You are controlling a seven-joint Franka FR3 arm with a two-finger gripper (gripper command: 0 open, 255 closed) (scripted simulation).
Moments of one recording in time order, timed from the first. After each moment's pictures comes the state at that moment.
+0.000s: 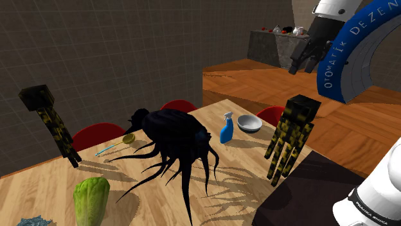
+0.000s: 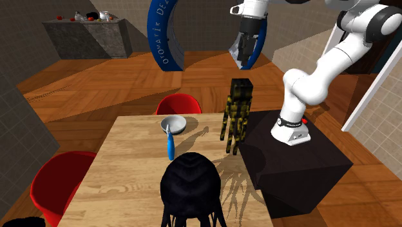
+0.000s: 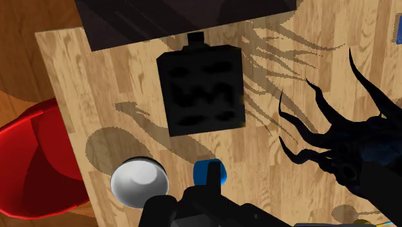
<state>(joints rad) -0.01 -0.77 0.01 -2.28 0.11 1.66 0.14</state>
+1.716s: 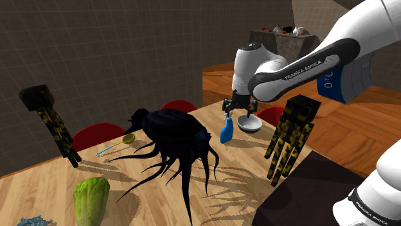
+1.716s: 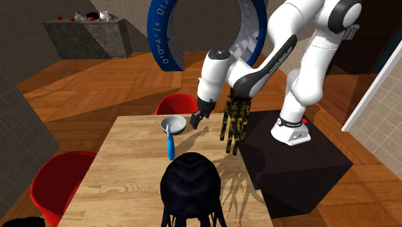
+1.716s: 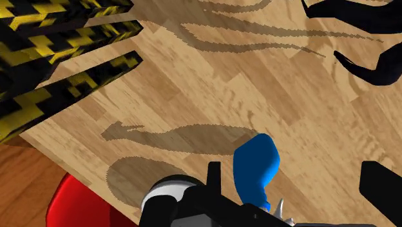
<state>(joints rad) -0.27 -0.07 0.51 -2.30 -0.25 2.34 1.17</state>
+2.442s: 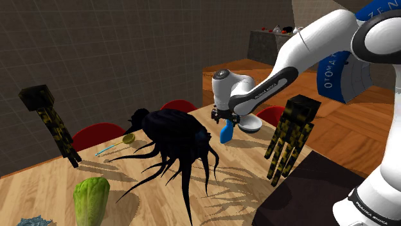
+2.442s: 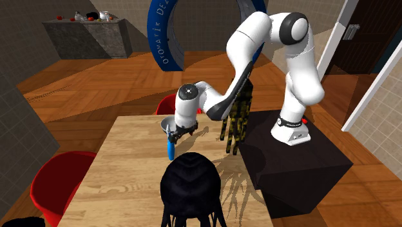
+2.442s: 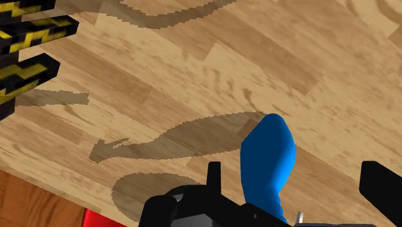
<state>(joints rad) -0.18 0.42 0.41 -1.98 -0.66 2.30 1.71</state>
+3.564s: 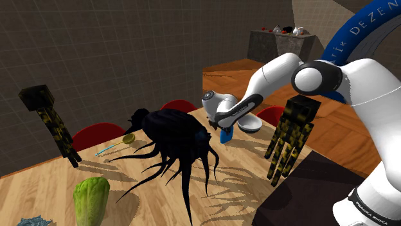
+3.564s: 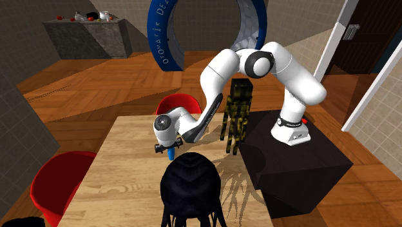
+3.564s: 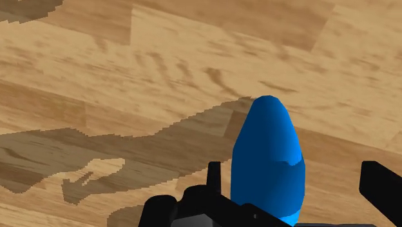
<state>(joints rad) -0.06 0.91 0.23 -1.51 -0.77 2.22 1.96</state>
